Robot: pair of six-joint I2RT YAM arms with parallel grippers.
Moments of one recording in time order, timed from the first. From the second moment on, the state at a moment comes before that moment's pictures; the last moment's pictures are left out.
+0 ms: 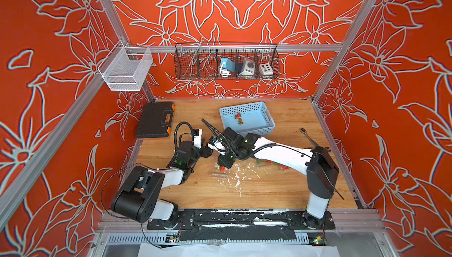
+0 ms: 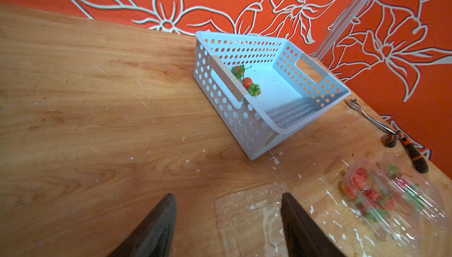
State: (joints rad) left arm -0.24 1.41 0.33 0.79 0.24 -0.28; right arm 1.01 1.85 1.46 -0.68 -0.23 0.02
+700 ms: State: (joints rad) left arm -0.24 1.41 0.33 0.76 0.22 -0.29; right arm 0.98 1.92 1.55 -0.72 -0.11 0.02
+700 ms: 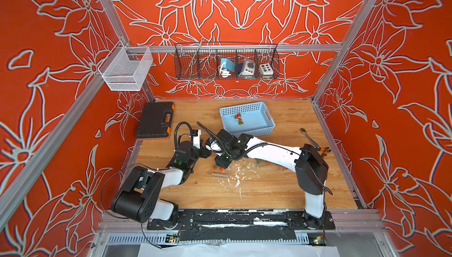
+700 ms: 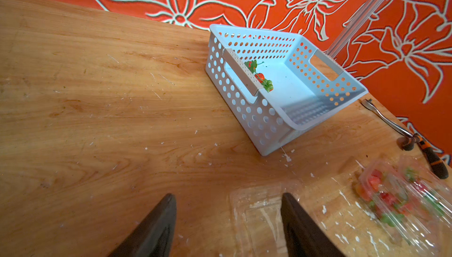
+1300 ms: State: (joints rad) left arm -0.24 1.41 0.33 0.79 0.29 -0.28; right arm 0.52 2.24 2.02 -0.76 0.03 -0.03
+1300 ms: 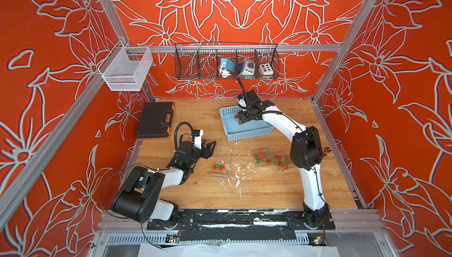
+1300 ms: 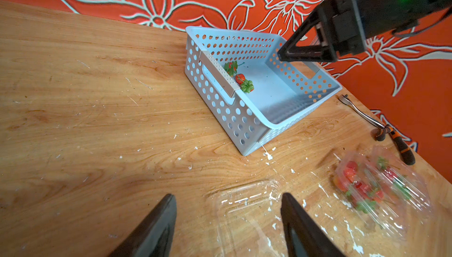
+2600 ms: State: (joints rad) left arm -0.24 1.41 0.33 0.79 0.29 -0.28; right arm 0.47 2.65 2.50 -1.00 -0.09 -0.17
